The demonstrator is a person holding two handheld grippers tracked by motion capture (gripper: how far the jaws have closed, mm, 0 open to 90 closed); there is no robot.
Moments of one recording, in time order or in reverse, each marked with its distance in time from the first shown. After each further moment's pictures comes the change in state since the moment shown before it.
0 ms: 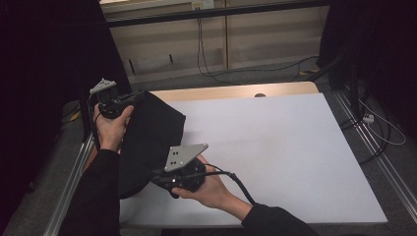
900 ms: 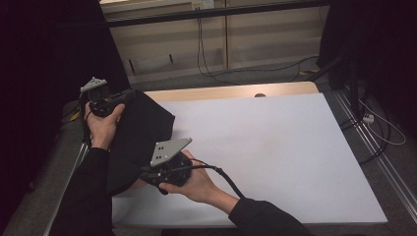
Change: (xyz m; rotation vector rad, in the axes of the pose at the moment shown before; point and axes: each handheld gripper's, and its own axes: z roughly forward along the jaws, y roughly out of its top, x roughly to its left) left arm 0.027 0.004 -0.009 -0.002 0.038 -0.009; right arm -0.010 0.011 0.030 0.004 0.032 0.009
